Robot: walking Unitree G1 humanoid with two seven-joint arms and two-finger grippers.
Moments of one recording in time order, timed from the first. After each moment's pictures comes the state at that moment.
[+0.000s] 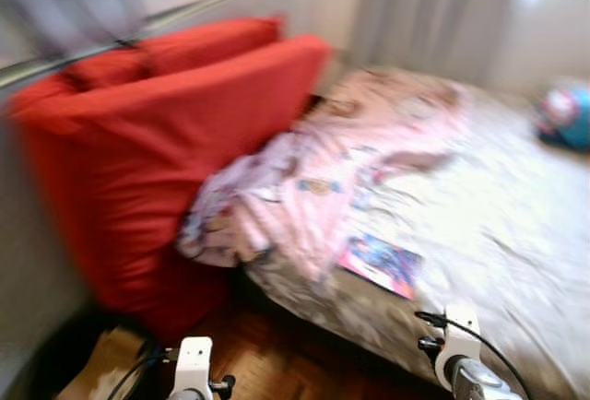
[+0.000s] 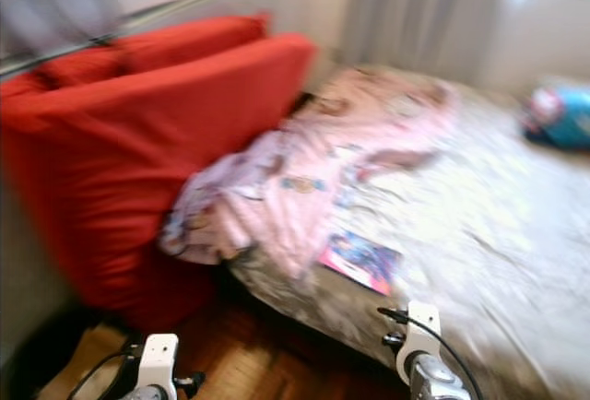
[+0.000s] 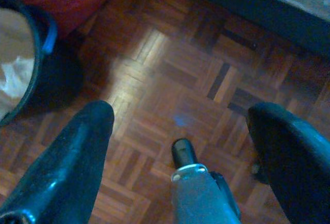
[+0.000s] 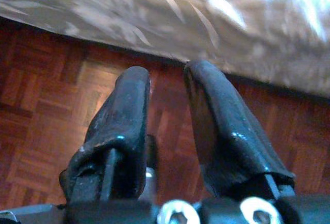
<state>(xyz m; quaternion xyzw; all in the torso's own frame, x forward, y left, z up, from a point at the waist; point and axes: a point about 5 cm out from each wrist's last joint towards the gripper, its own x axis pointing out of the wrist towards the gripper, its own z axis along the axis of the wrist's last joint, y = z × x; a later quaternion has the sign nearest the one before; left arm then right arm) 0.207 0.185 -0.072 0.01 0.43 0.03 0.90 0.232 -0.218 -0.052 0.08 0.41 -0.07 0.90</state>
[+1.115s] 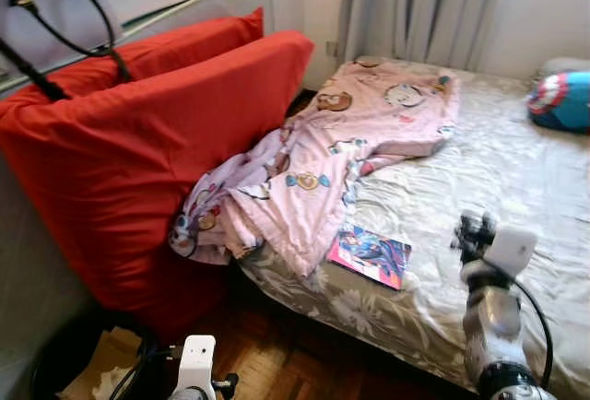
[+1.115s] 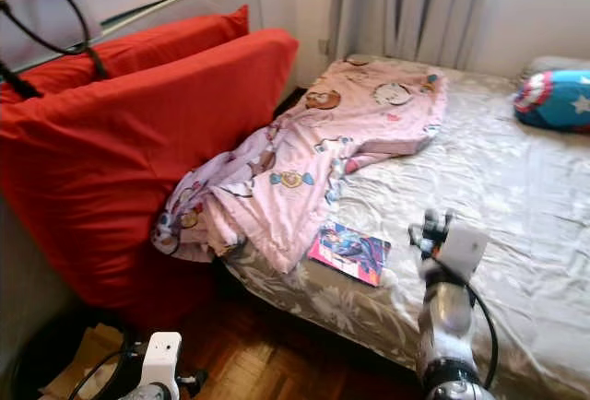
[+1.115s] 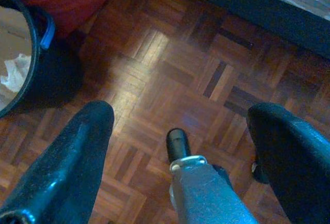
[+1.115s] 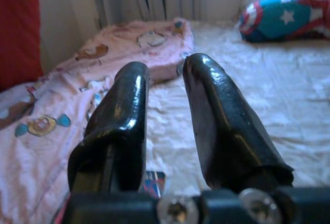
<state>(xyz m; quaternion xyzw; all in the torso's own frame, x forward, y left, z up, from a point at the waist) 0.207 0.181 -0.073 0.01 0.43 0.02 0.90 0.306 -0.236 0.064 0.04 -0.04 -0.12 0.99</state>
